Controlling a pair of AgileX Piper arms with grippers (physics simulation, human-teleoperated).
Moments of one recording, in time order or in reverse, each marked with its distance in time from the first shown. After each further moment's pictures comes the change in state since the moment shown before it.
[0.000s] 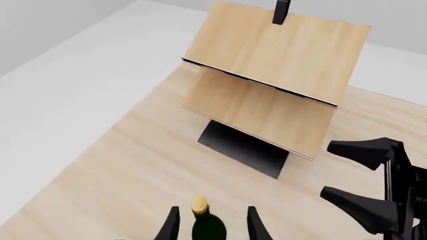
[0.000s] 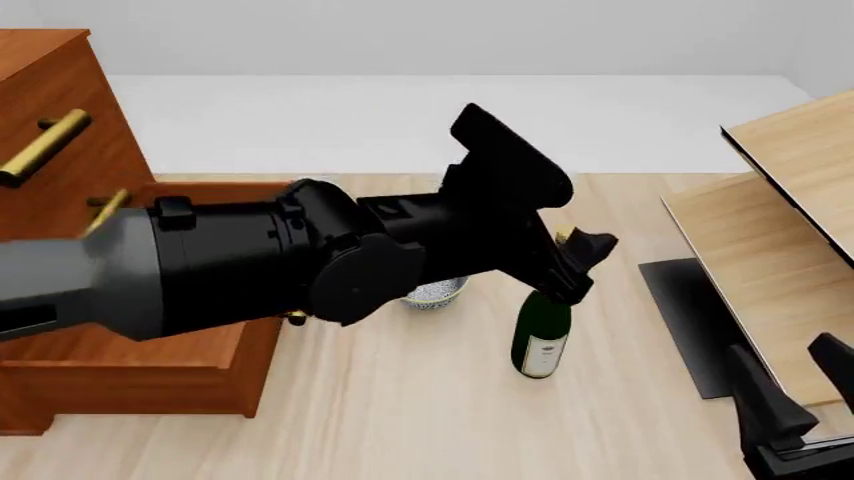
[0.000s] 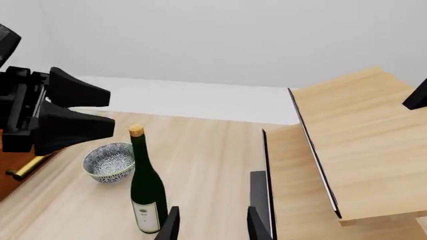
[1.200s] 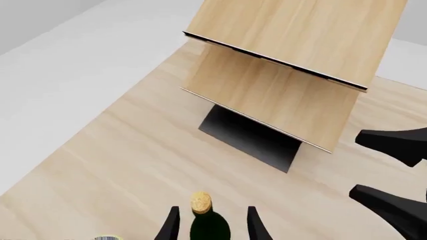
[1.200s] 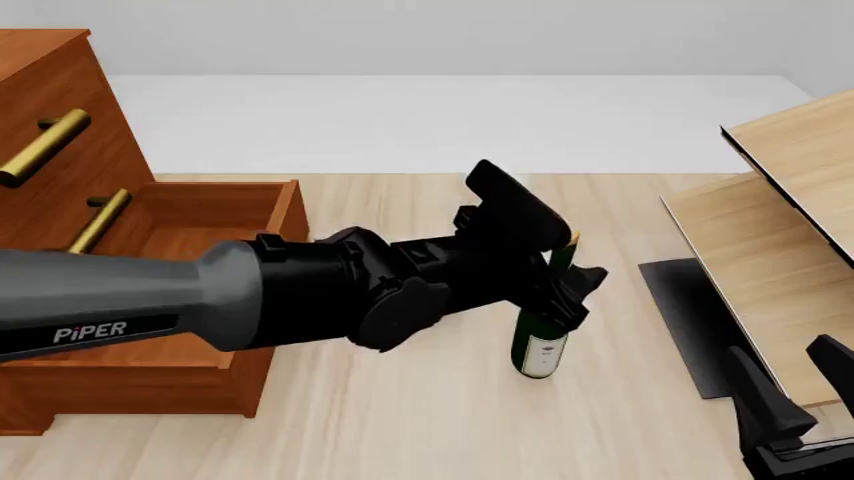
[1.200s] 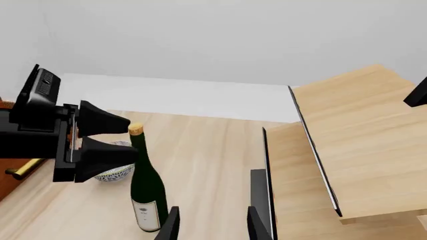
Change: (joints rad) left arm 0.018 0.137 0.034 -0.135 -0.021; right arm -0.002 0.003 0.001 0.005 0.004
